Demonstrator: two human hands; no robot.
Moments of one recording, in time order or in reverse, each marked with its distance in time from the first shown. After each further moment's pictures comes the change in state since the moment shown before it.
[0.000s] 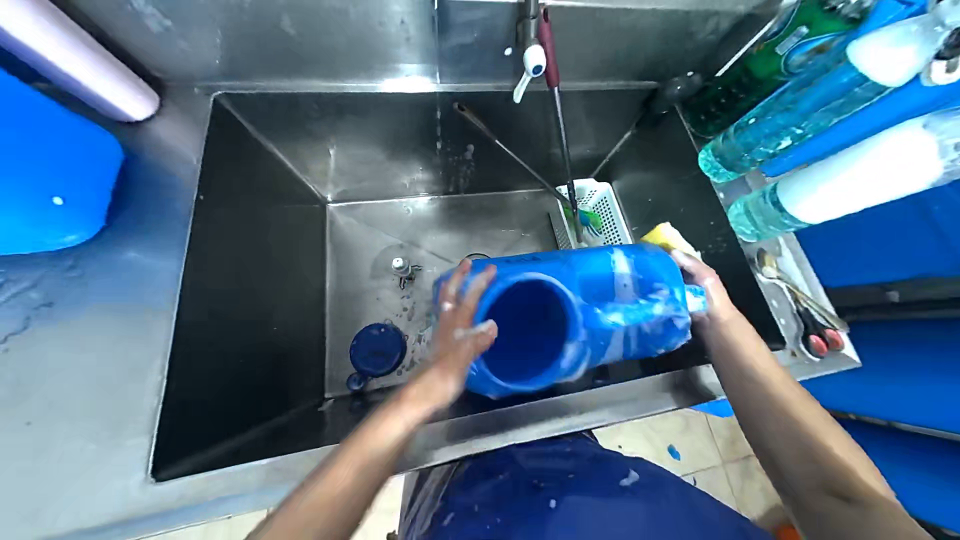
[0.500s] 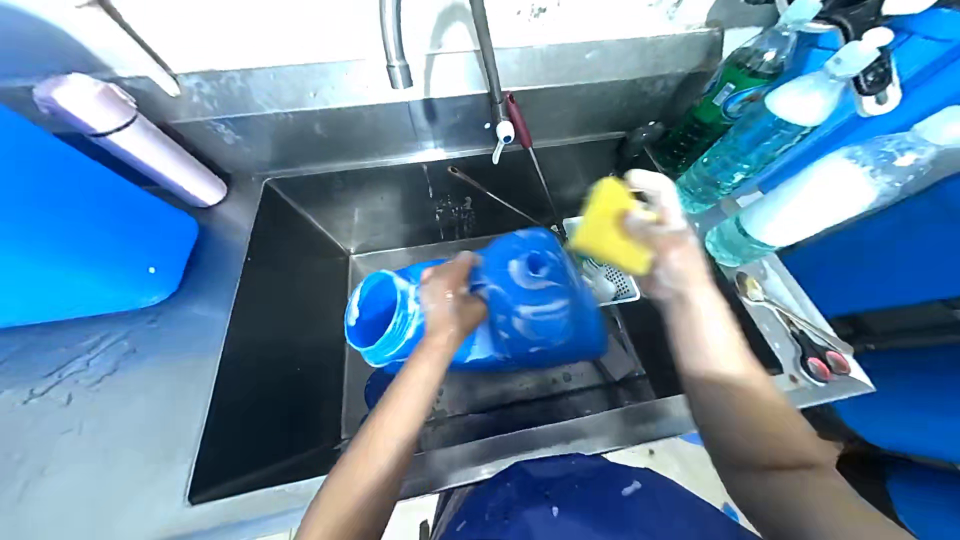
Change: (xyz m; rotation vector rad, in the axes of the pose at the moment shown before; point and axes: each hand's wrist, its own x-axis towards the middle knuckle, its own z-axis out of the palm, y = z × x) left_hand 0.078 0.046 0.019 0.552 0.336 0.251; right_hand -0.018 -0.100 0.097 -0.154 -0.154 -0.447
